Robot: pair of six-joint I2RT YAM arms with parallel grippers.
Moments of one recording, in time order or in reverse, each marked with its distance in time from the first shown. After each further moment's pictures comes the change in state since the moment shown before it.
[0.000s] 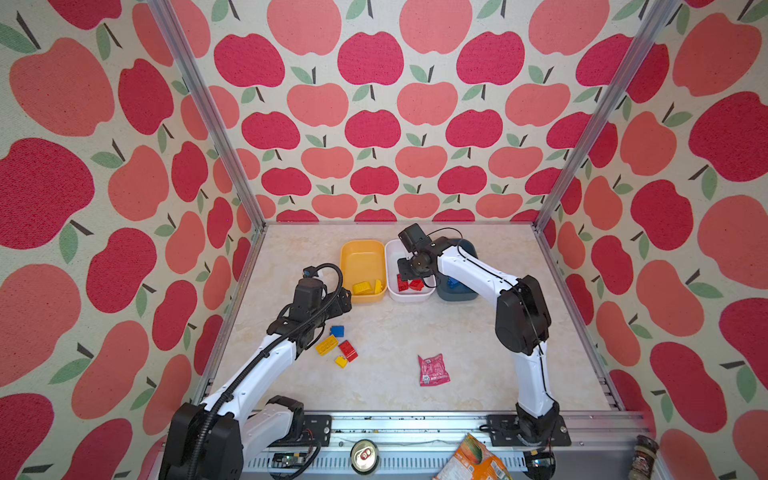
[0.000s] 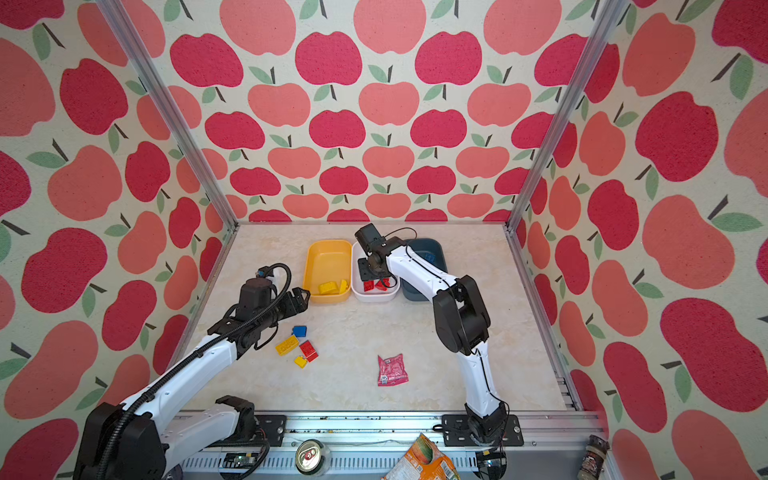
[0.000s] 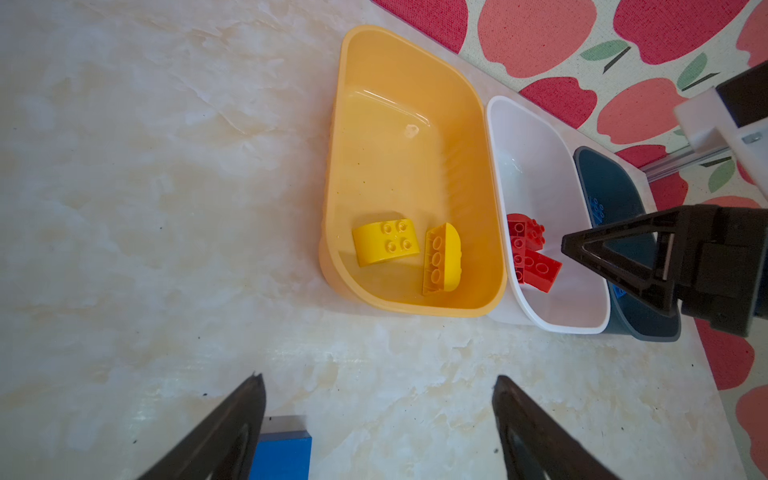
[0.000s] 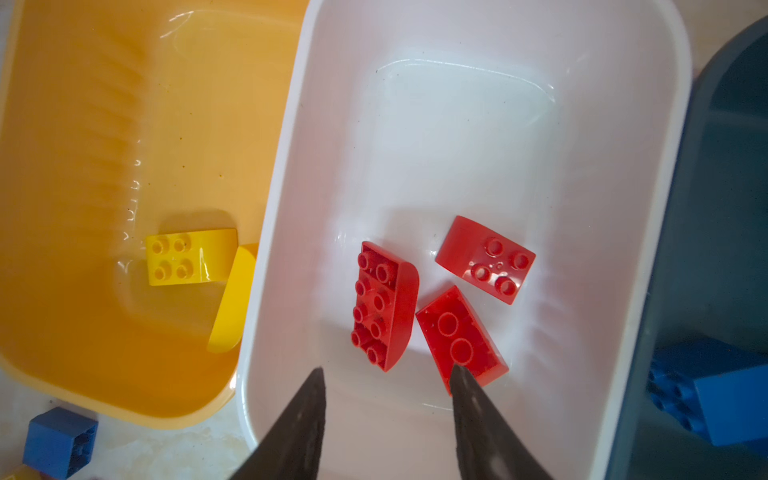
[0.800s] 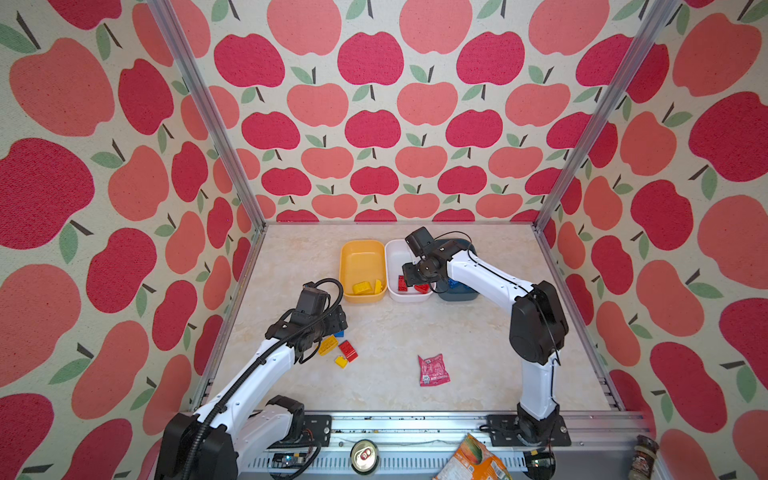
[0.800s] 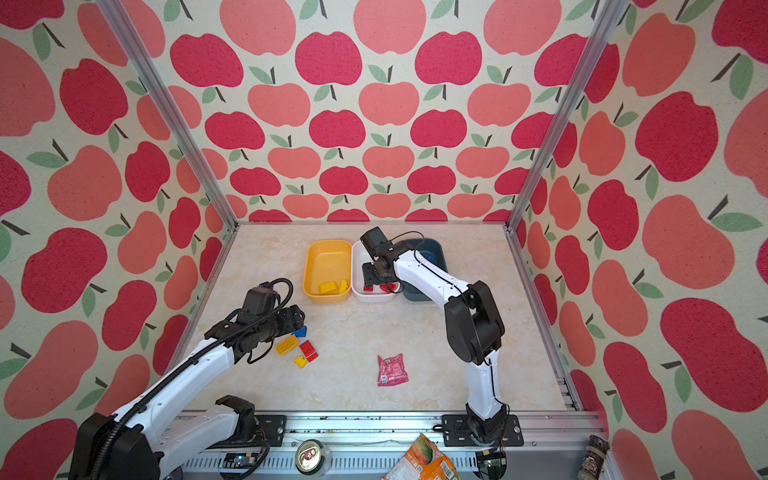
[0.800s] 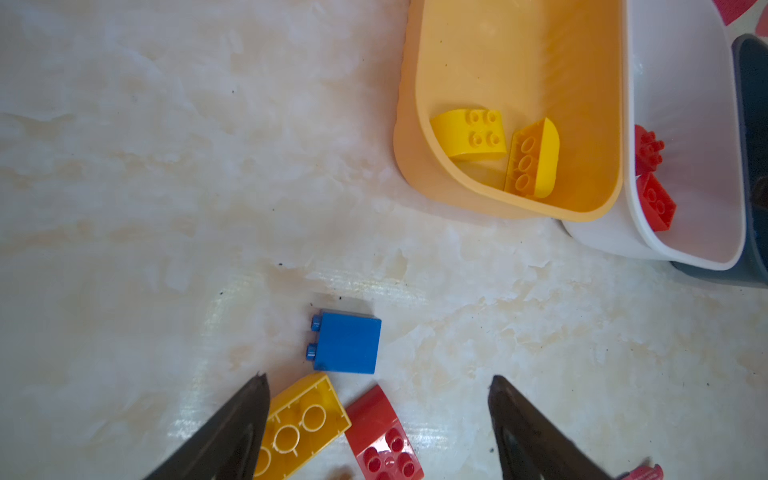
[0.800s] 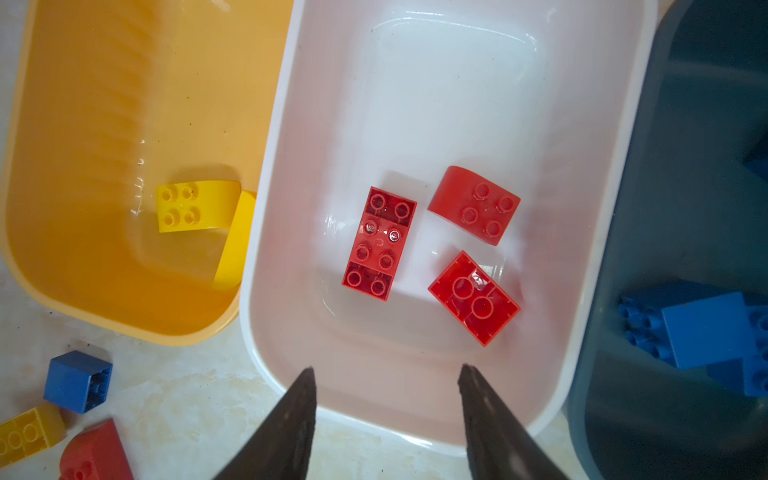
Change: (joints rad) left arm -0.053 -0.050 0.022 -0.366 -0.079 -0.030; right arm 0.000 -0.141 -0.157 0.004 -0.024 0.000
